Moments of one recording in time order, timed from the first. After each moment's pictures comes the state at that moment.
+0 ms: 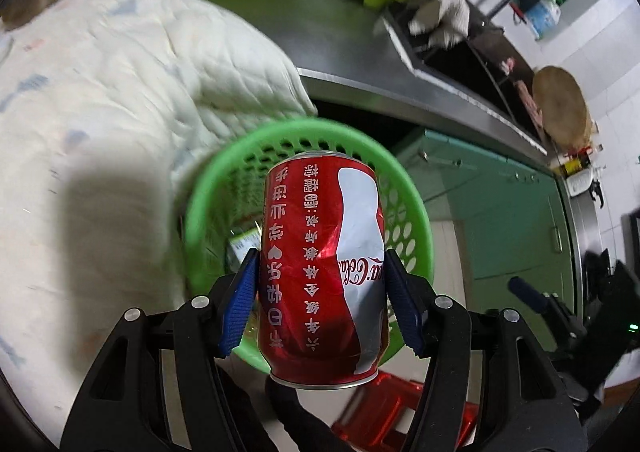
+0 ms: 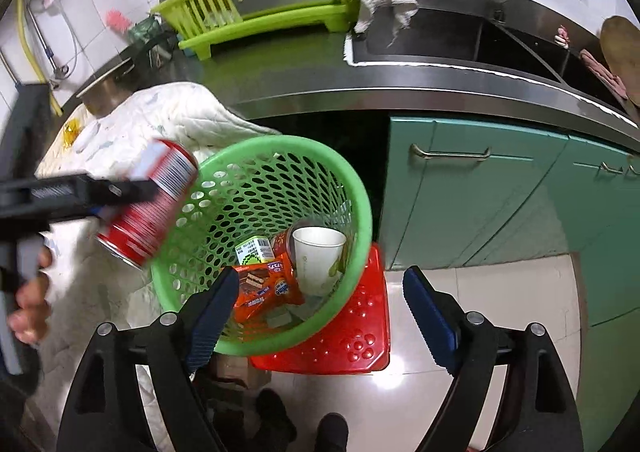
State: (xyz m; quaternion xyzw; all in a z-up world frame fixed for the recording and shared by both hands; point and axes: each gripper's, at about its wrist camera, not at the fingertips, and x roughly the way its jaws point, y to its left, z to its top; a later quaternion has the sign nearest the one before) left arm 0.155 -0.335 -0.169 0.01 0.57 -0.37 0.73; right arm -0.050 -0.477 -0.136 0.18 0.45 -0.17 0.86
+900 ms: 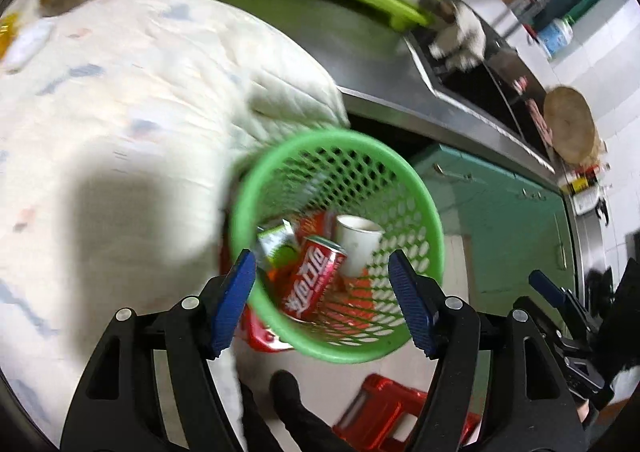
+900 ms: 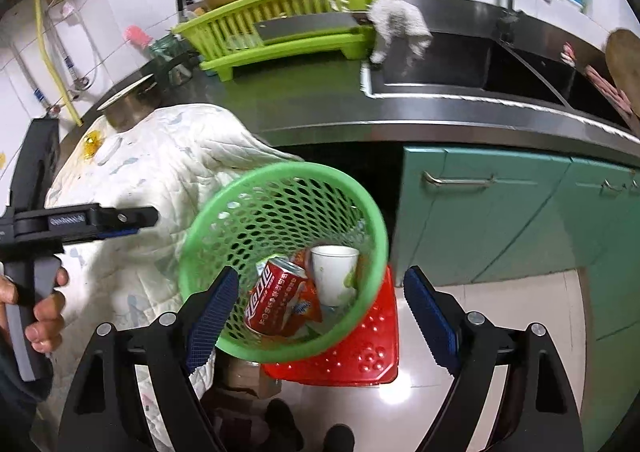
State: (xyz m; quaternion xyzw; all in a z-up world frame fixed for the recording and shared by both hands) left arm 0.159 -0.284 -0.137 -0.01 0.56 -0.33 0.76; right arm -0.037 -0.457 -0.106 0.17 0.43 -0.13 0.88
